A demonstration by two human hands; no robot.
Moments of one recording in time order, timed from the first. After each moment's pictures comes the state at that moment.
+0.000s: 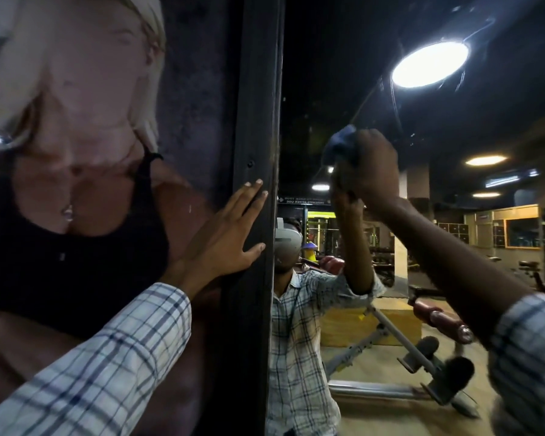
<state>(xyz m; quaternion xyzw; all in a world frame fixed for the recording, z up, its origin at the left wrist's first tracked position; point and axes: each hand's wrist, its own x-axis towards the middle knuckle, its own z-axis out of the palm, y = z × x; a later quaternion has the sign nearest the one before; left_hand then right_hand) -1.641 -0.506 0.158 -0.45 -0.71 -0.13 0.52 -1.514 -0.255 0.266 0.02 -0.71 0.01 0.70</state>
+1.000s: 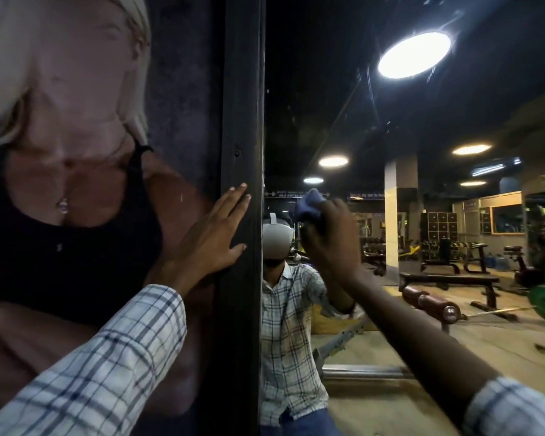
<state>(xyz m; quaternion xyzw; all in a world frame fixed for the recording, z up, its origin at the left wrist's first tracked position) -1.628 -0.509 0.134 -0.44 -0.74 -0.14 0.49 -1.515 -0.282 0.119 0.07 -0.76 0.07 0.64</state>
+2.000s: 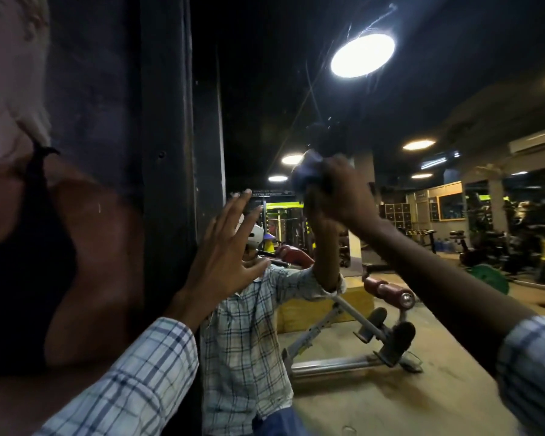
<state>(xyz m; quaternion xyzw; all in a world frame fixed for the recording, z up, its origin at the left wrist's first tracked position) -1.592 -0.387 0.119 -0.48 -0.68 -0.22 0.52 -1.465 -0.158 0.204 0.05 -0.76 -0.06 0.65</state>
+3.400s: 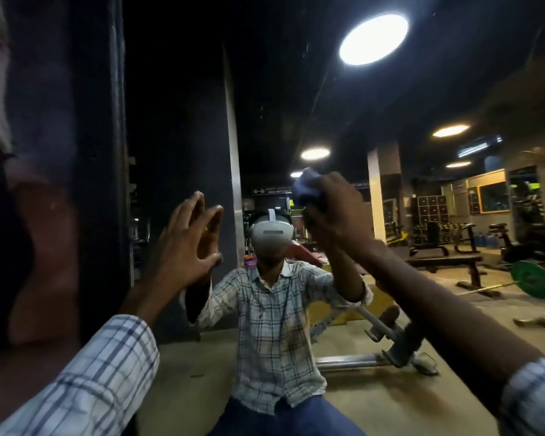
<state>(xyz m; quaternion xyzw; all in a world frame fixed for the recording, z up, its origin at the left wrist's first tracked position) -1.527 -0.332 0.110 -0.37 -0.77 -0.24 0.47 -1.393 -0.065 0.139 0.07 -0.76 0.03 0.65</state>
